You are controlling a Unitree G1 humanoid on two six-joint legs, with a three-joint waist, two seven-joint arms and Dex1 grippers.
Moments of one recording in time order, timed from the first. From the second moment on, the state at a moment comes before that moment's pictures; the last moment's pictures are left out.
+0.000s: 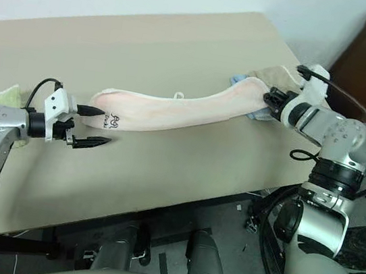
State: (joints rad) left arm -0.37 0.80 0.06 0.19 -0.27 0.15 -1.17; right arm -0.88 -0.50 -0.29 0.26 0.54 1.14 0.30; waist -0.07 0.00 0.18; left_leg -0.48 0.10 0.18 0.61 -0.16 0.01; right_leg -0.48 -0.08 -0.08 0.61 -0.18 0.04
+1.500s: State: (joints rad) left arm -0.29 0.73 0.06 0.09 -0.30 0.19 -1.06; right arm -0.83 -0.50 0.27 0.10 0.07 0.51 0.71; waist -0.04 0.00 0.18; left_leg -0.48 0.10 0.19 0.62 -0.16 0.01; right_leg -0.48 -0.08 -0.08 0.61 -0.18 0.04
